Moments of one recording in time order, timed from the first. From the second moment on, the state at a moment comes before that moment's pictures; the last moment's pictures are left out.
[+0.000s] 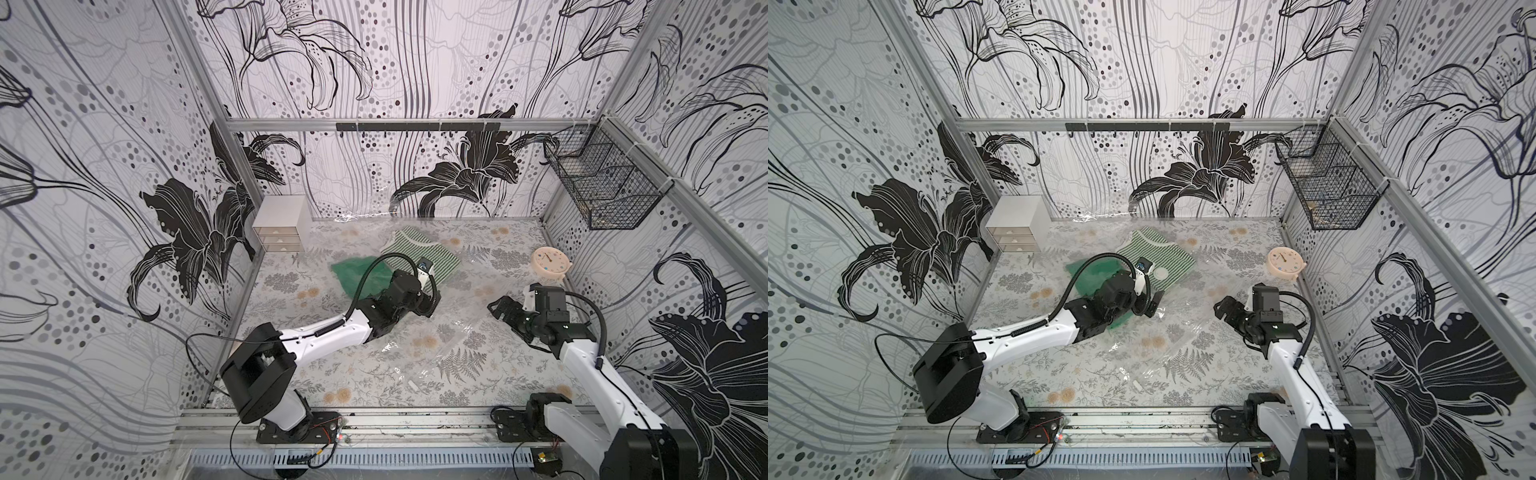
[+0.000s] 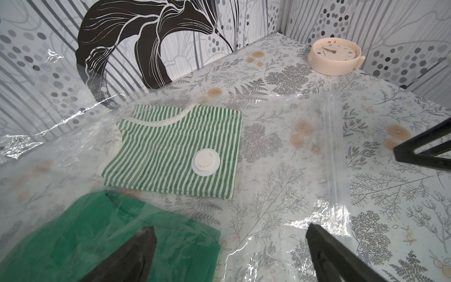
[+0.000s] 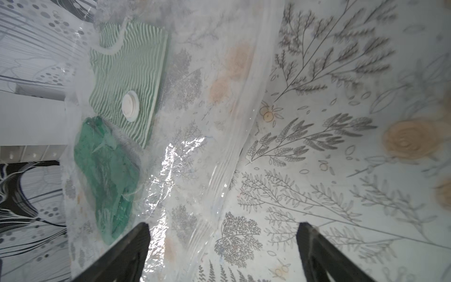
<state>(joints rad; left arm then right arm) -0.85 1.54 0.99 0.05 -0.28 -0.07 0.01 1.00 0.54 -0.41 -0.33 0.65</state>
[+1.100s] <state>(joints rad) -0.85 1.46 0.90 0.00 -0.33 -0.05 0.15 1.58 0.69 0.08 -0.52 0.79</state>
